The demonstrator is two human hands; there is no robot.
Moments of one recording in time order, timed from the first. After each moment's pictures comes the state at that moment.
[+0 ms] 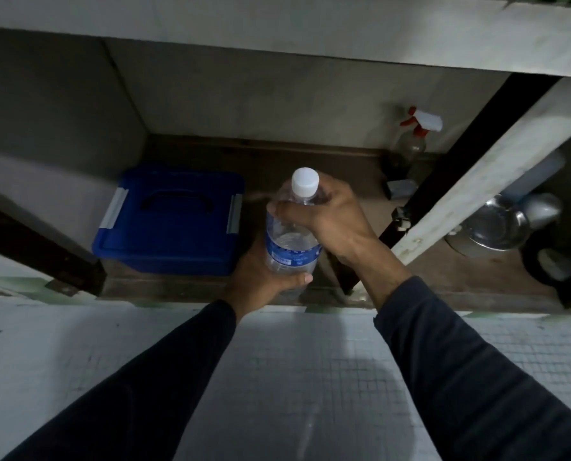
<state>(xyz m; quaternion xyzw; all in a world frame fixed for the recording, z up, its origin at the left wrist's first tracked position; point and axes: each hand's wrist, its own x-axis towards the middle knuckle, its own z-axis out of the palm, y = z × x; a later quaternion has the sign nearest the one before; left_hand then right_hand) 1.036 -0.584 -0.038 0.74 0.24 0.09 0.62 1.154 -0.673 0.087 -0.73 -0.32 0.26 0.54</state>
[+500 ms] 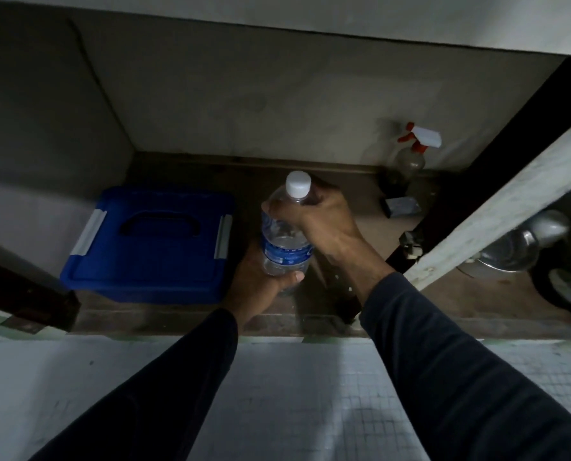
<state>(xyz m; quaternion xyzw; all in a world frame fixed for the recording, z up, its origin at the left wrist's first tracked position) 1.081 -0.558 -0.073 0.71 0.26 0.13 0.64 1.194 -0.638 0.055 -0.76 -0.26 0.26 0.54</state>
